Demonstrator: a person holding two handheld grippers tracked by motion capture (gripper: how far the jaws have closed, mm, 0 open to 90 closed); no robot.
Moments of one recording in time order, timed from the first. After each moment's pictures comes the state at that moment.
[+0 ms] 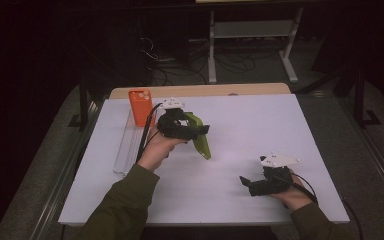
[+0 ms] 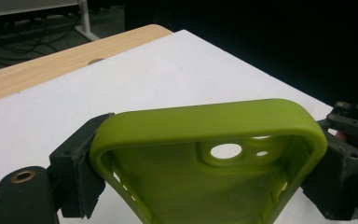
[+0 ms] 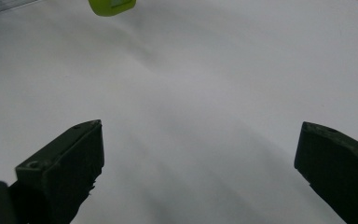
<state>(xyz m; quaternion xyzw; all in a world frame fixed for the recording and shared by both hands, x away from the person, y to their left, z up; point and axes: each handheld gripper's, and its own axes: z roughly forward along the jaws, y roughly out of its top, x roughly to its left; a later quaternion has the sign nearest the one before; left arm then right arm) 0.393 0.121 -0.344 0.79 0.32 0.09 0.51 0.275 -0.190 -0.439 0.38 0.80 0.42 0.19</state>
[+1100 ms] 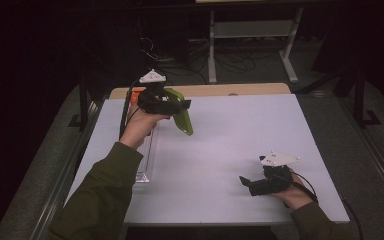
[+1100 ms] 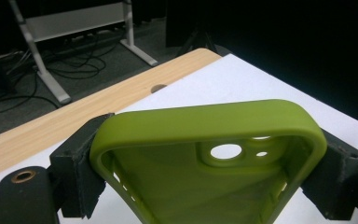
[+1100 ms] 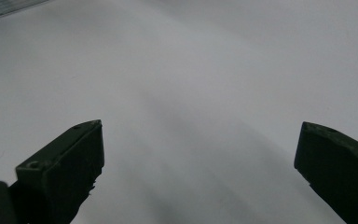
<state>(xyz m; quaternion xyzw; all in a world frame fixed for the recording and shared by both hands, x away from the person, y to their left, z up) 0.424 0.163 -0.285 0.78 0.35 0.16 0.49 0.276 -0.189 -0.436 0.38 0.81 0.42 0.17</state>
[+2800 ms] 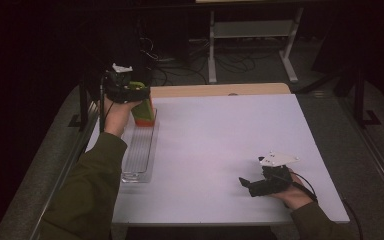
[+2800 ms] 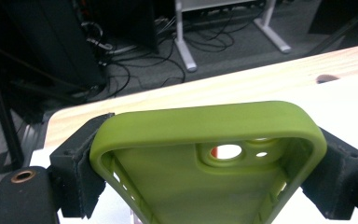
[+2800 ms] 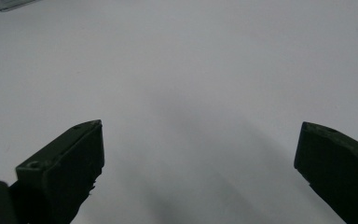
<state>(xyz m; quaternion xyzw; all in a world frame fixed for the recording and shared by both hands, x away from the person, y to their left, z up) 0.465 0.239 -0.299 0.71 0.52 0.31 0.35 0.276 -0.188 -0.436 0.37 0.81 0.41 0.17</state>
